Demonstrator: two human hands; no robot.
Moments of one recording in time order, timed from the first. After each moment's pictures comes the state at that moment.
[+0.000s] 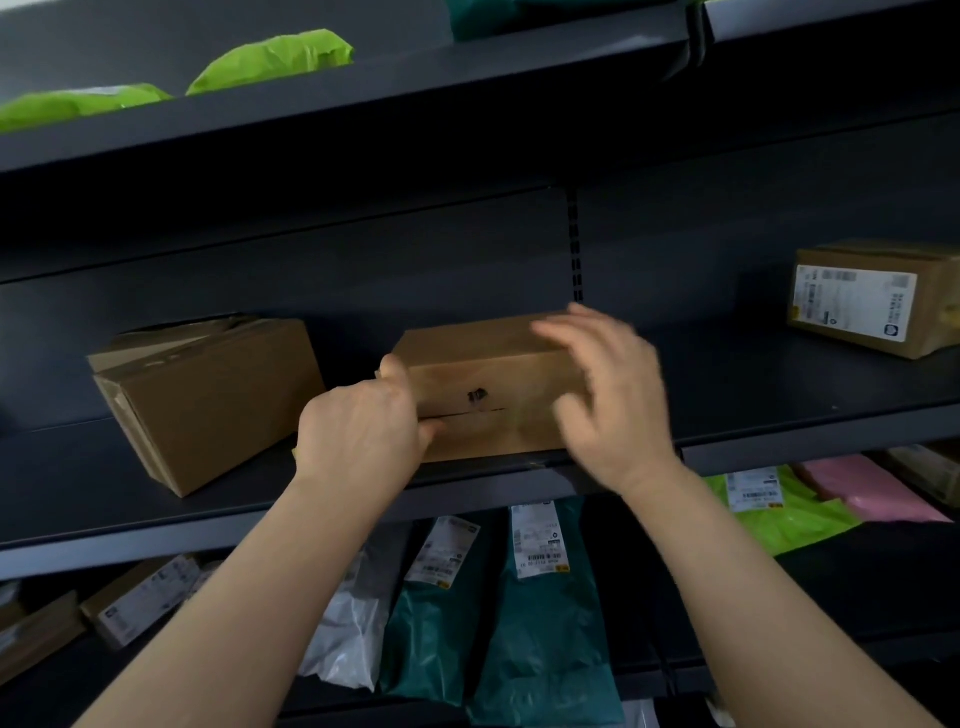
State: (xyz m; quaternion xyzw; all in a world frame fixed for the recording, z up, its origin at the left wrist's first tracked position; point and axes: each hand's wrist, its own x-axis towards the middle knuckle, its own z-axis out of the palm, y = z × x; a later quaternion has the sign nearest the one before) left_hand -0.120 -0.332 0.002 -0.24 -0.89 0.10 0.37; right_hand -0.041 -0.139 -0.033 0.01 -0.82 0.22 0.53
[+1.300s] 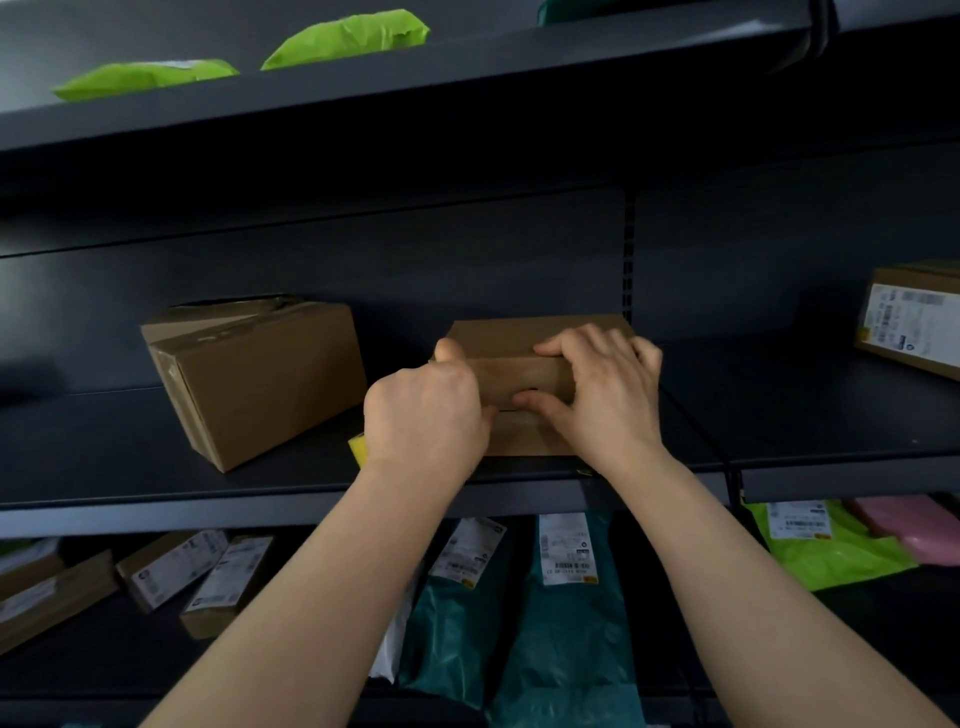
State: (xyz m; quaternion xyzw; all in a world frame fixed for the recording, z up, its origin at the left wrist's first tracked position) left_hand -0.123 -0.318 0.002 -0.20 -0.91 0.06 0.35; right_hand -0.099 -0.155 -0.037 -0.05 -0.86 0.09 0.50
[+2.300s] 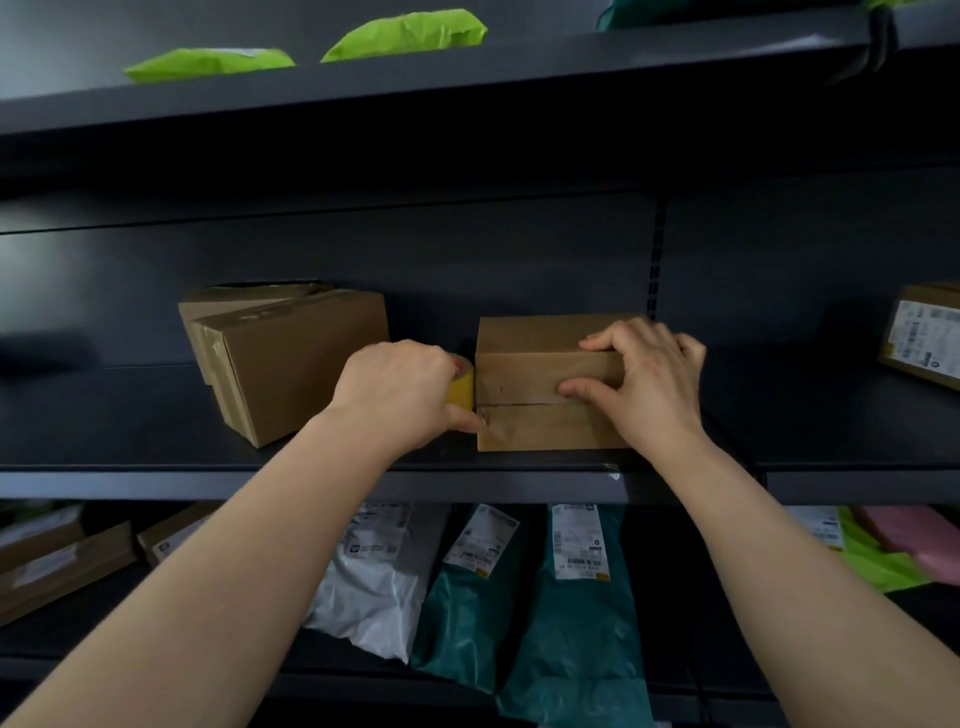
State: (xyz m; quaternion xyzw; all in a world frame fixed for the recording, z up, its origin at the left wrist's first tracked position) left_hand -0.143 -0.372 0.033 -0.29 -0.93 0.07 0.21; right_hand -0.099 -0.141 -0.030 -0.03 -0.87 0.13 0.48
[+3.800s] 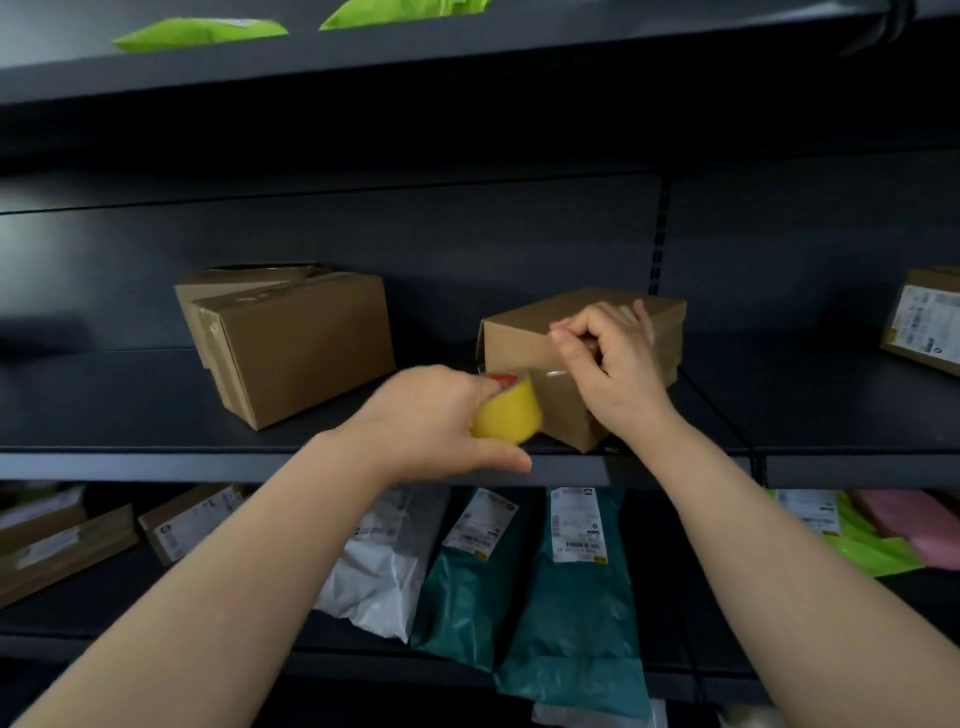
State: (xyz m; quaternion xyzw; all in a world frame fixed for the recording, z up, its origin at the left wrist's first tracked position) left_hand -0.138 -0.372 0.004 -0.44 -0.88 -0.01 0.15; right_hand -0.111 -0.162 -0.031 0.05 -0.84 0.27 0.47
